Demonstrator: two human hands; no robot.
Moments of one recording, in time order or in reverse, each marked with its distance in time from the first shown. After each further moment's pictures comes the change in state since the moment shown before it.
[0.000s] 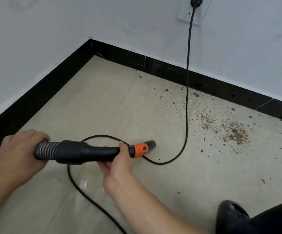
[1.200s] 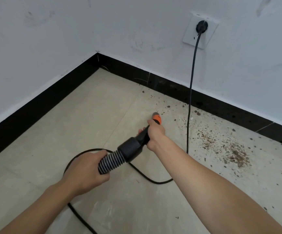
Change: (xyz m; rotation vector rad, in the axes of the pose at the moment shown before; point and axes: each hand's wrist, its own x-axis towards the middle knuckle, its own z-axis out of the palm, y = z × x) left_hand 0.018 0.157 0.011 -0.323 -0.237 0.158; right_hand 0.068 -0.144 0.046 -0.442 0.041 -0.307
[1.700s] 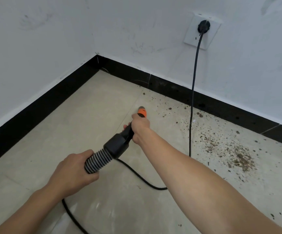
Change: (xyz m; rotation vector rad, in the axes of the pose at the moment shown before) left_hand 0.004 -0.021 -0.012 -0.125 0.063 -0.170; right_hand 0.014 0.000 0.054 -0.130 -0.099 -0.019
